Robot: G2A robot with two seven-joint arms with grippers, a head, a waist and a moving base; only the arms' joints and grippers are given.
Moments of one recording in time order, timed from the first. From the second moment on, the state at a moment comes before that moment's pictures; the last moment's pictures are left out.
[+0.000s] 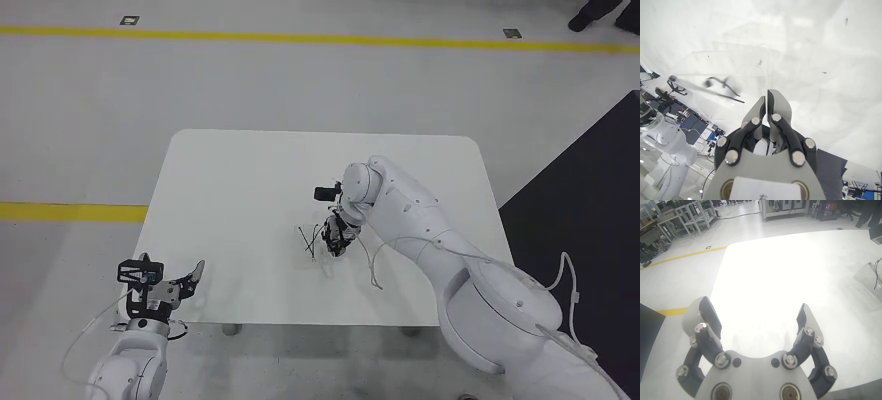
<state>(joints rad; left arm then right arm) 1.73 -1.15 -1.60 -1.80 1.33 0.00 0.00 -0.23 -1.65 0.40 -0.34 -0.14 0.16 1.31</state>
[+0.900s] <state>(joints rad) 1.73 -1.15 -1.60 -1.80 1.33 0.00 0.00 -0.19 -1.63 0.35 -0.36 -0.34 0.23 1.47</state>
